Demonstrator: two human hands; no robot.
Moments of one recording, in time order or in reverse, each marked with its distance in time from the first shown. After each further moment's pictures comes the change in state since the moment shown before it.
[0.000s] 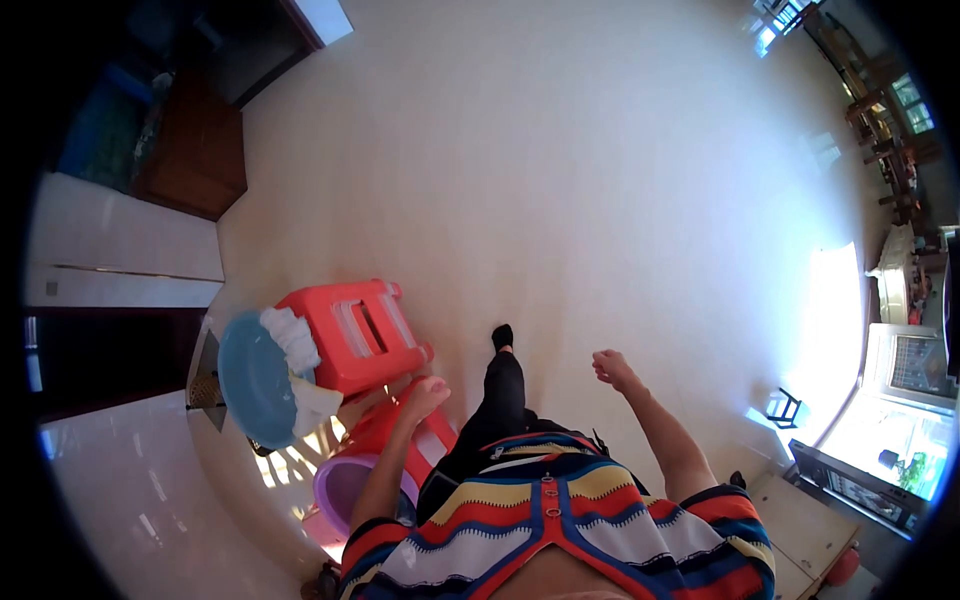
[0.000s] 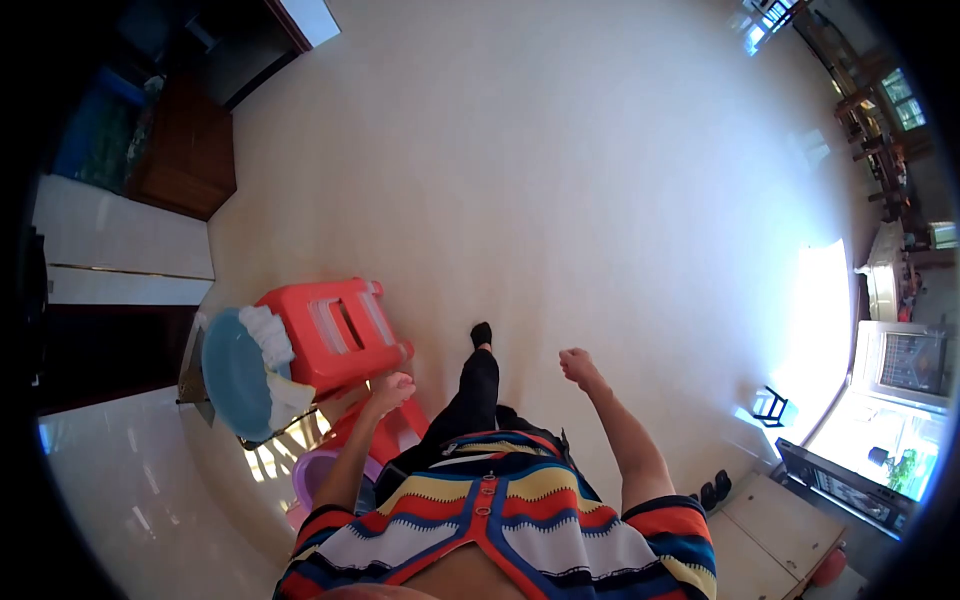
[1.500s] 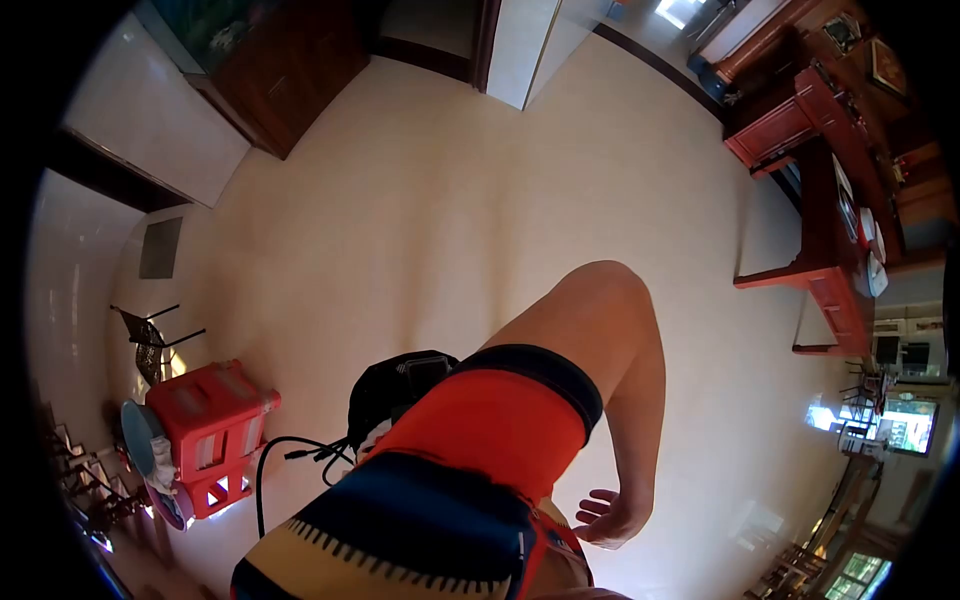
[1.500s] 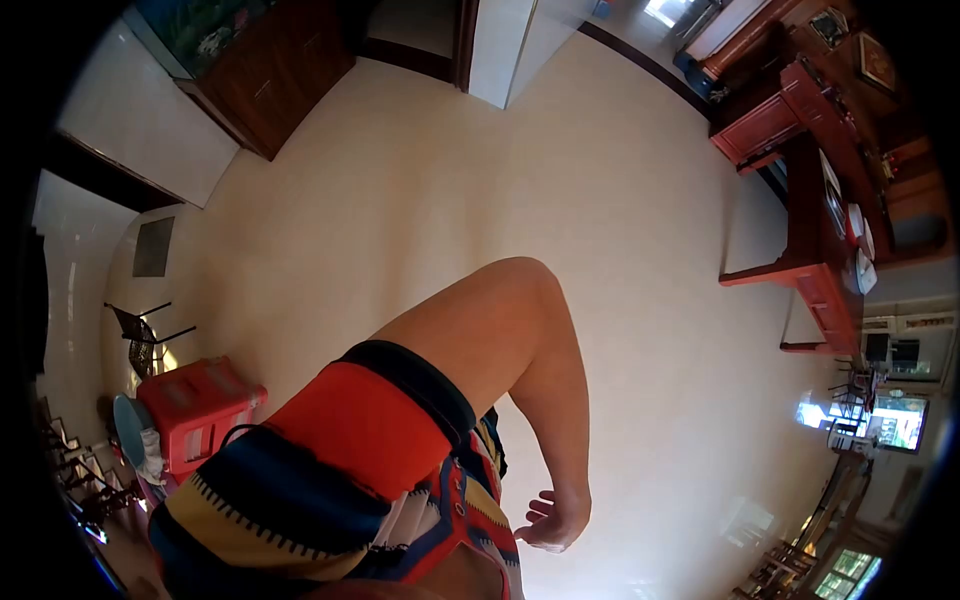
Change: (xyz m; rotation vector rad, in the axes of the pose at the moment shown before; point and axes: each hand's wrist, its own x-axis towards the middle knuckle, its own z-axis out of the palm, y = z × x) left_hand 0.604 1.149 -0.326 1.371 -1.189 0.946; right_hand 0.591 -0.990 -0.066 -0.978 0.040 -0.193
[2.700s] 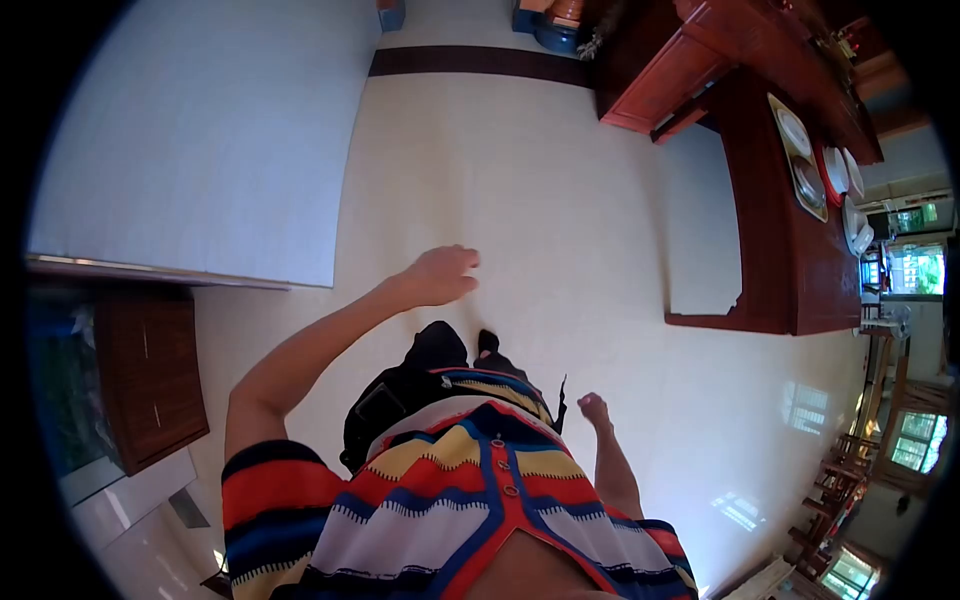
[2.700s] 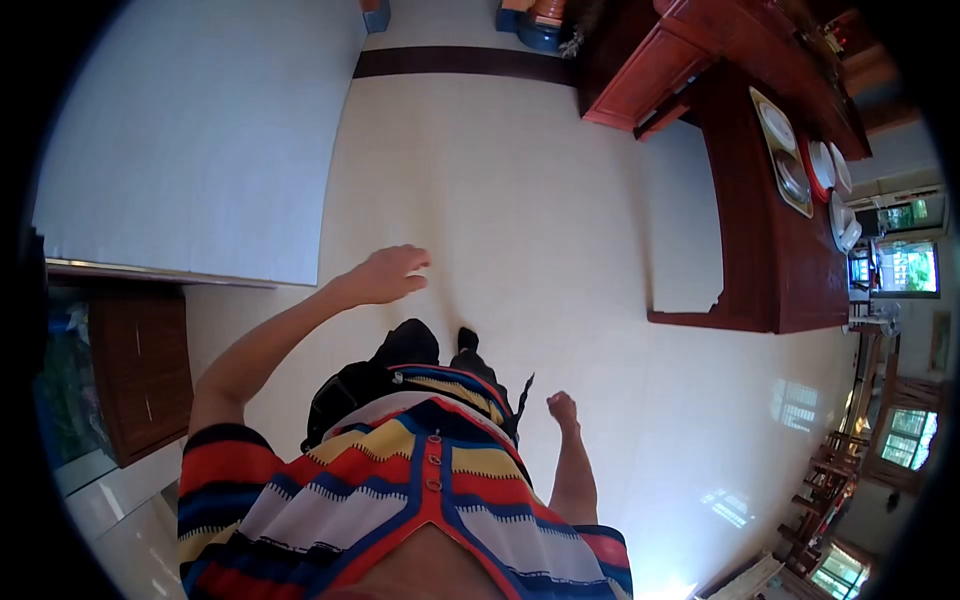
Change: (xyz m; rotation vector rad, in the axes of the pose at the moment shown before) left_hand -0.661 -0.899 -0.290 -0.530 1.190 -0.858; right_hand 0.624 -0.533 -0.564 -0.128 0.135 0.055
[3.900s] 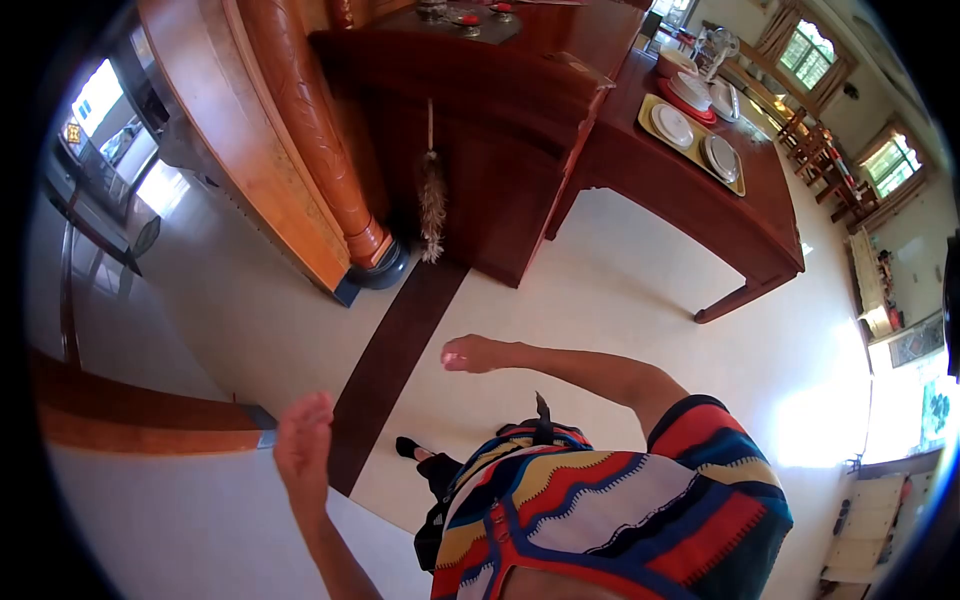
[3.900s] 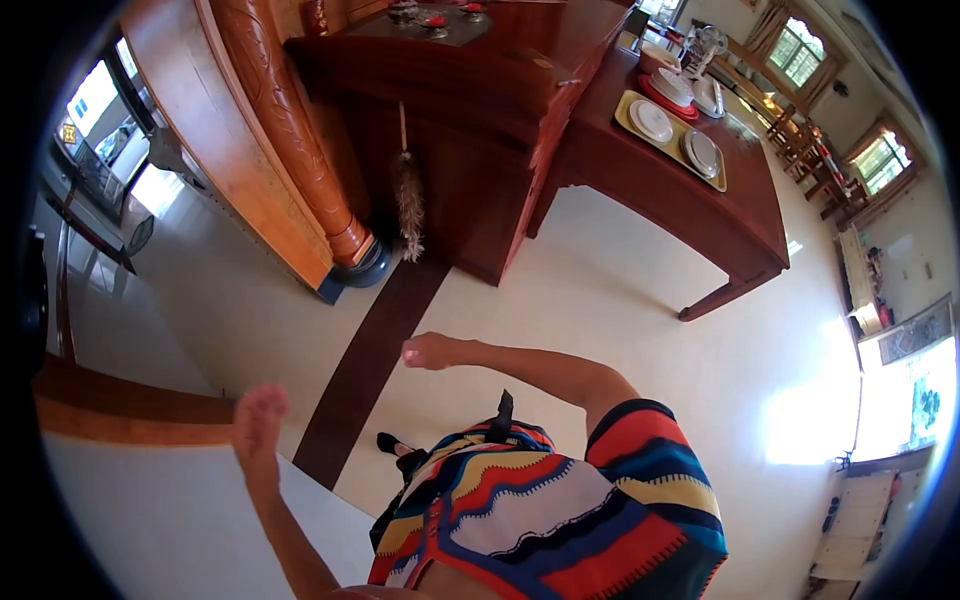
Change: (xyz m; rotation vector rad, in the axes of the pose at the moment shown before) left_hand 0.651 -0.279 -0.727 -0.657 0.189 0.490; right_hand 0.551 -0.916 -0.570 0.496 0.267 -0.842
